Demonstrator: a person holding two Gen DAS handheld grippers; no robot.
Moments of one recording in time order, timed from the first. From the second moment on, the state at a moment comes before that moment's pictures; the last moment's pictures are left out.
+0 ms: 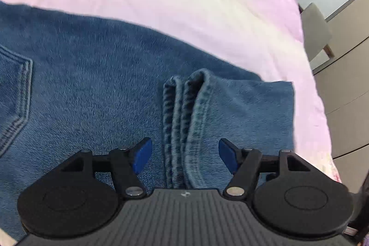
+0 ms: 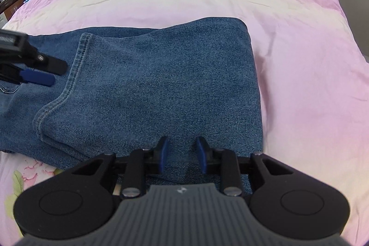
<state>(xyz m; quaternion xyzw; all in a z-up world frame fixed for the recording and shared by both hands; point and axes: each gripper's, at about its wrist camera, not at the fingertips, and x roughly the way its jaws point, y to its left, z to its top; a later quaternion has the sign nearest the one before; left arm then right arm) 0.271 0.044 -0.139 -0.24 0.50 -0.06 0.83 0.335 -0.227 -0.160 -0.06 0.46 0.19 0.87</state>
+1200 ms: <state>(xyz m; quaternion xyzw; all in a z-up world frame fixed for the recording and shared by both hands) 0.291 0.061 -0.150 -0.19 0.47 -0.09 0.85 0.478 -0.235 -0.141 0.02 0.43 0.16 0.89</state>
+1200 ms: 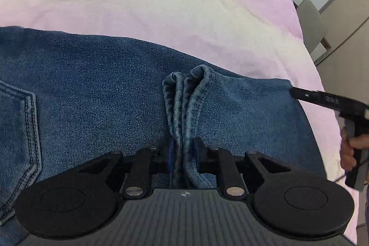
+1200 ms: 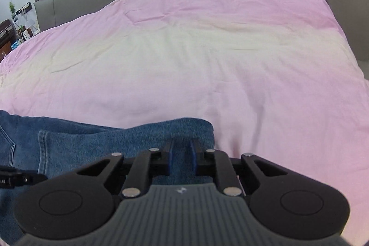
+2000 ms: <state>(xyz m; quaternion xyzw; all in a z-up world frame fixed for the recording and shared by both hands) 0.290 0.058 -0.153 -0.18 0.48 -0.08 0.86 0.339 -0.252 -0.163 -0.09 0.43 0.19 0.88</state>
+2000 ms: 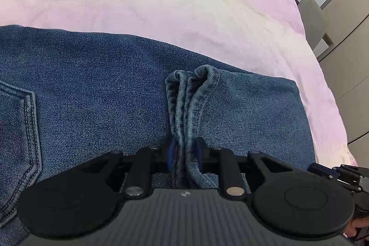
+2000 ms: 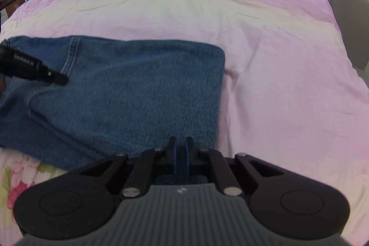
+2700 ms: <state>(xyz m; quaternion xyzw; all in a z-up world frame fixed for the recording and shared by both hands) 0.222 0.132 -0.072 -0.17 0.46 0.01 0.87 0.339 -0.187 -0.102 -0.14 0.41 0.26 0.86</state>
